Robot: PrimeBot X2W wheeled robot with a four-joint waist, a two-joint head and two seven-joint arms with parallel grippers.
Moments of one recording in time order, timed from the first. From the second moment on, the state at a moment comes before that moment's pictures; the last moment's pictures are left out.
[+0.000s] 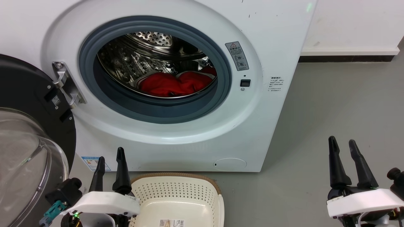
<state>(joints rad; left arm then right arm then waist) -0.01 0.05 -0.03 0.05 -0.61 0.08 -0.13 0.02 -0.05 -0.04 0.00 0.48 0.13 -0.13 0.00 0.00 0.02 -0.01</state>
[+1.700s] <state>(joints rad) 0.05 0.05 -0.06 0.01 -0.20 0.10 -0.25 0.08 -0.05 -0.03 -0.09 0.03 0.13 -0.25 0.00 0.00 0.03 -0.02</state>
